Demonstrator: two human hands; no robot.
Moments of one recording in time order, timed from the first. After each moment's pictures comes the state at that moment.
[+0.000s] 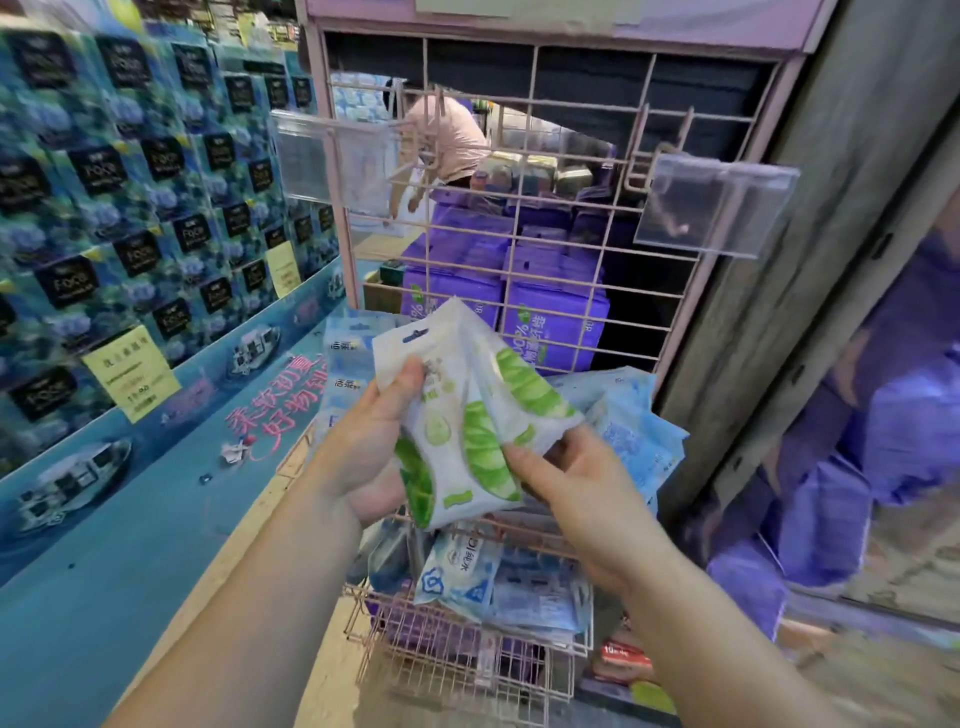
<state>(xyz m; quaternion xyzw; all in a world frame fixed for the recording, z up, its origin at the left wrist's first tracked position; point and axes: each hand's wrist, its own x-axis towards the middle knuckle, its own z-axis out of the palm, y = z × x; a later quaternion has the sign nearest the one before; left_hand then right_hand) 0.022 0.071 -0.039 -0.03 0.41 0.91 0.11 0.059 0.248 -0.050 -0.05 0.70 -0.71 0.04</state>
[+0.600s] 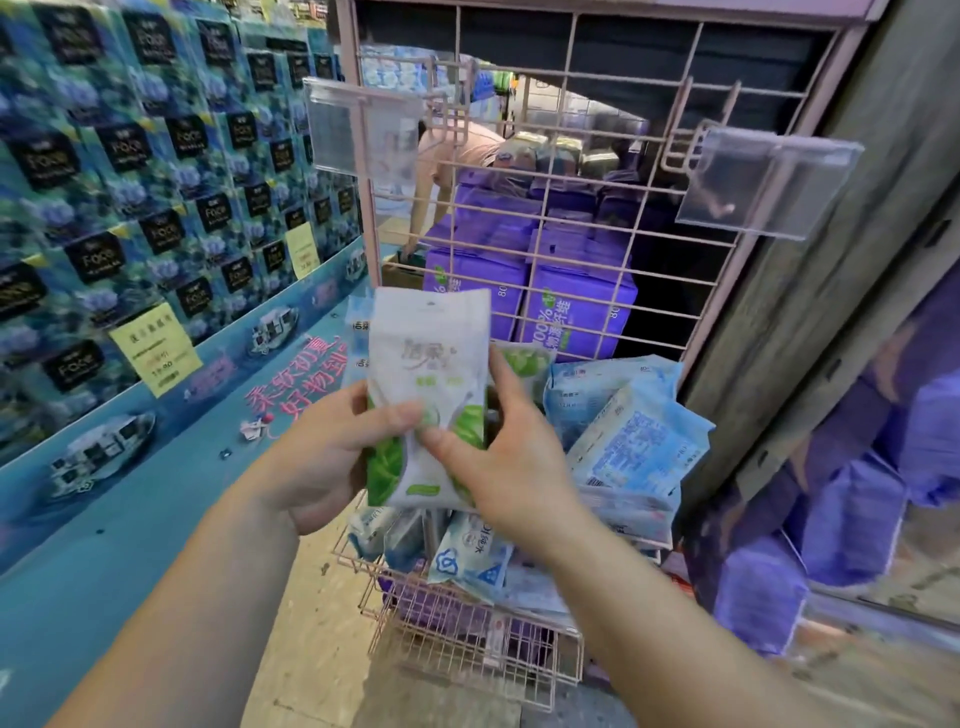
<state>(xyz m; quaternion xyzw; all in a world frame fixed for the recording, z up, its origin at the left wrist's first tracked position) 0.052 0.024 -0.042 0.03 0.57 0.82 0.10 0.061 0.189 -0.031 -0.11 0.80 -0.59 0.01</state>
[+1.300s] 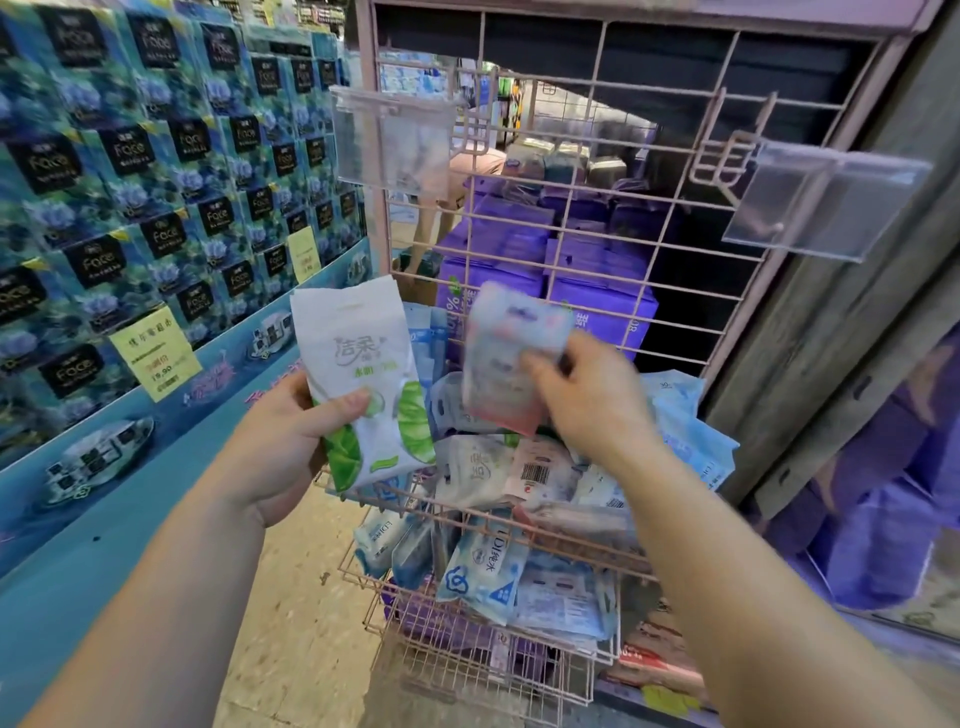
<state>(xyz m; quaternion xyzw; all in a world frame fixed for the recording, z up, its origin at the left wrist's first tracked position) 0.023 -0.024 -0.054 -0.04 0.61 0.79 -0.02 -0.015 0.223 -0.017 -0.08 0.91 -0.38 -0.16</state>
